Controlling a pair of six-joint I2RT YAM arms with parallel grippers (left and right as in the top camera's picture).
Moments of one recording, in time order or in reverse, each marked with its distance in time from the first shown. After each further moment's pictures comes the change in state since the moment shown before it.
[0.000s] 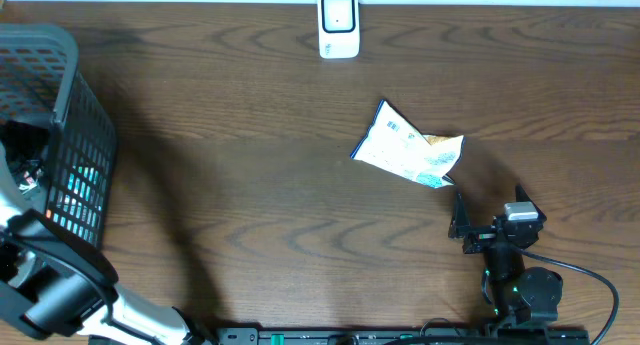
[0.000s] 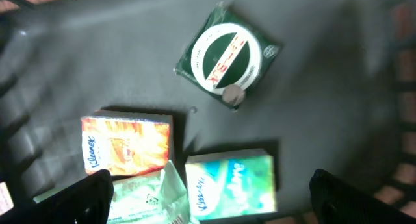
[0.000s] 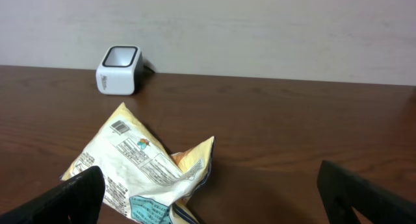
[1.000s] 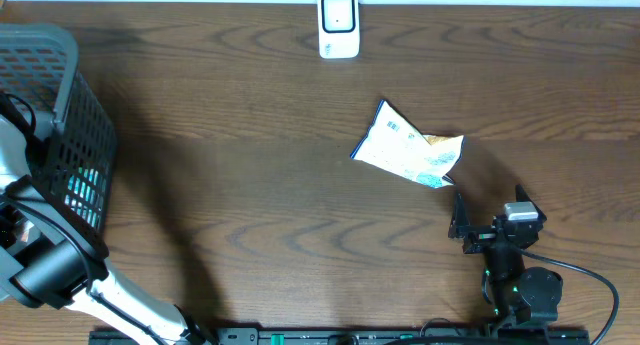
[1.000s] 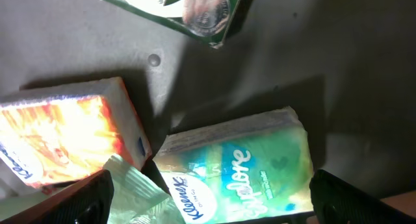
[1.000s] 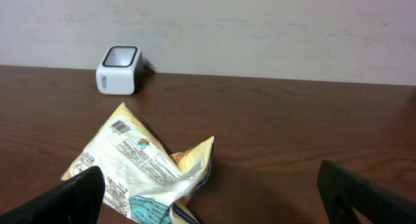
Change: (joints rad) left arm -0.039 0.151 -0.023 -0.061 0.068 0.182; right arm 0.000 0.000 0.000 0.000 0.000 0.000
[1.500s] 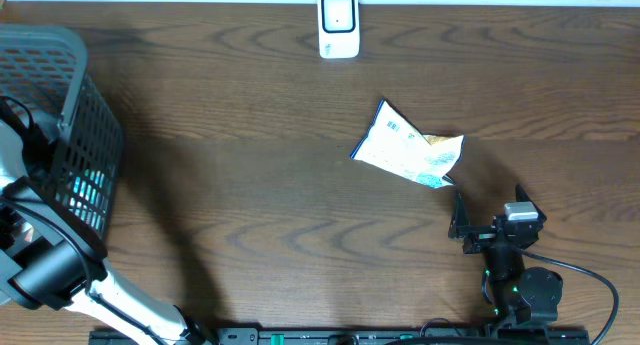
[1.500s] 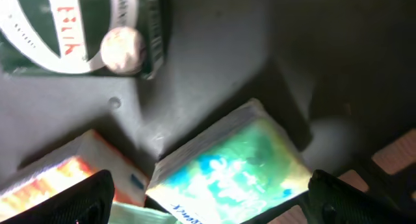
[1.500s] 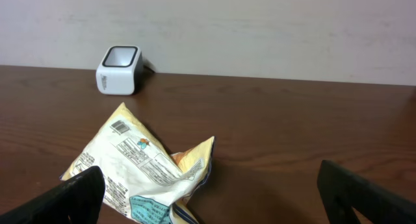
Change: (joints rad) left arm 0.012 0.000 0.000 0.001 0.107 0.405; right arm 0.000 0.000 0.000 0.000 0.000 0.000
